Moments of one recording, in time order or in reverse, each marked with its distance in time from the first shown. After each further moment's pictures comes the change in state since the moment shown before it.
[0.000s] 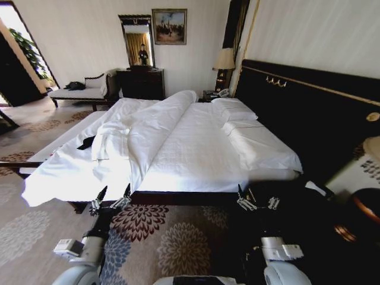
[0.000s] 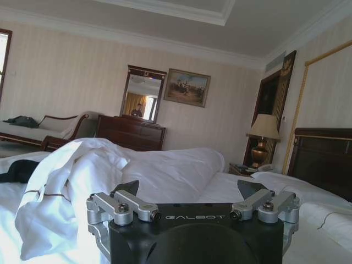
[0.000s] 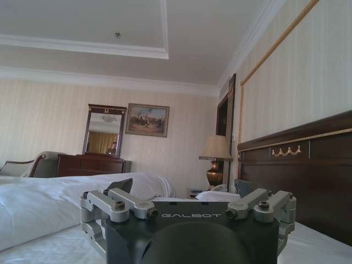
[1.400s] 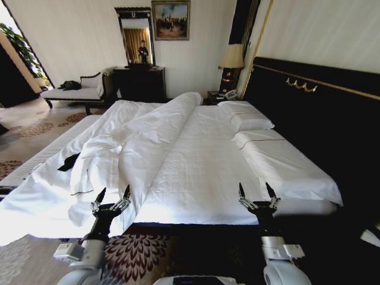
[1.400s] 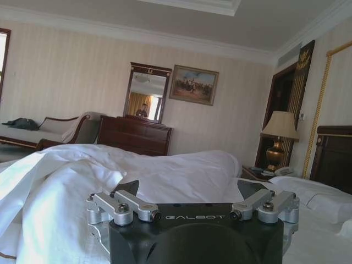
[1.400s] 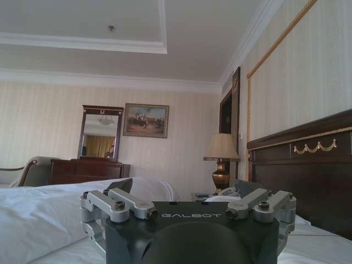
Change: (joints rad) left arm 0.030 -0.022 0.005 -0.014 0.031 -0.030 -0.002; right arm 0.007 0.003 -0.008 0.000 0.017 0.019 0.008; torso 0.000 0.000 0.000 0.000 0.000
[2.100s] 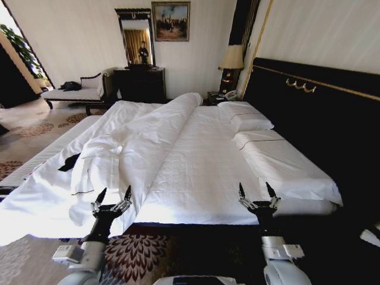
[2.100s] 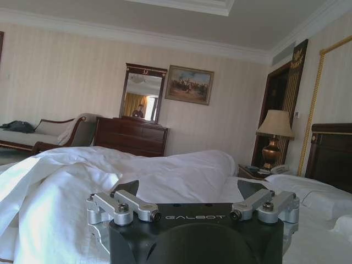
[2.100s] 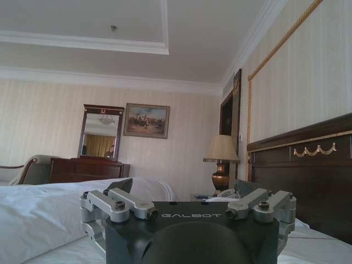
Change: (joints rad) left arm 0.022 0.003 0.010 -0.021 0.018 -0.002 0.002; right arm -0.002 0.006 0.006 0.002 -0.018 0.001 -0.006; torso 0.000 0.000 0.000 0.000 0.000
